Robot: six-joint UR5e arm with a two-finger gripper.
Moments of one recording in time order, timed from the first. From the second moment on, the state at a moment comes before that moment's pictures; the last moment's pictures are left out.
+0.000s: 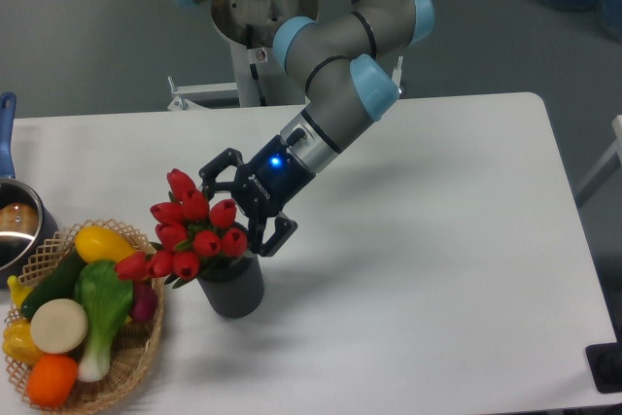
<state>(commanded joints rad) 2.52 -1.84 -1.93 -0.77 0.49 1.30</state>
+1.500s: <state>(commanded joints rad) 2.51 -1.85 -1.92 -0.77 0.48 1.30</state>
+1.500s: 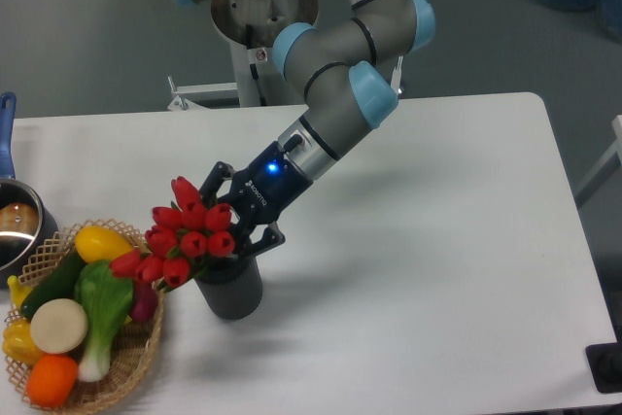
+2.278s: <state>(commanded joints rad) 2.53 -1.83 -1.92 -0.77 0.45 1.30</state>
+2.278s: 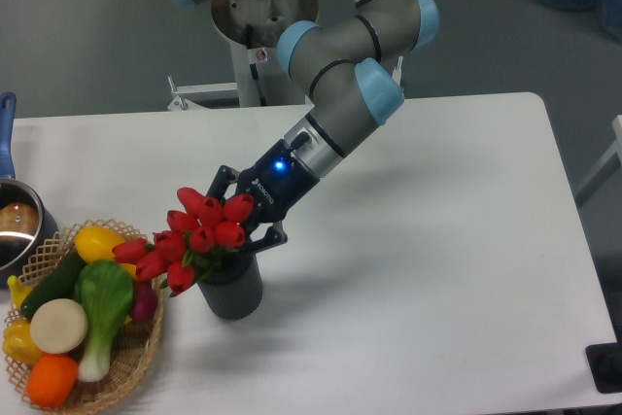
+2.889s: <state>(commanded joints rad) 2.59 -1.75 -1.91 -0.77 0.32 1.25</state>
